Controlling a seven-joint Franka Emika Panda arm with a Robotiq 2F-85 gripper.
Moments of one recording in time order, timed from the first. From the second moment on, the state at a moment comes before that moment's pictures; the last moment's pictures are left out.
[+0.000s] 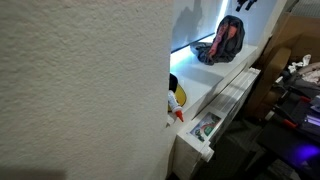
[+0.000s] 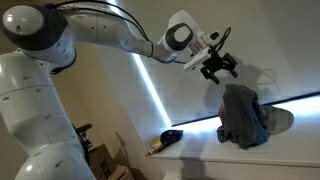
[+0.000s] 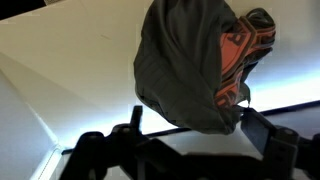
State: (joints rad) arm -0.10 0.07 -0.19 -2.03 0.02 2.39 -0.21
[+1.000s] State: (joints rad) arm -0.10 0.07 -0.19 -2.01 0.02 2.29 -0.18
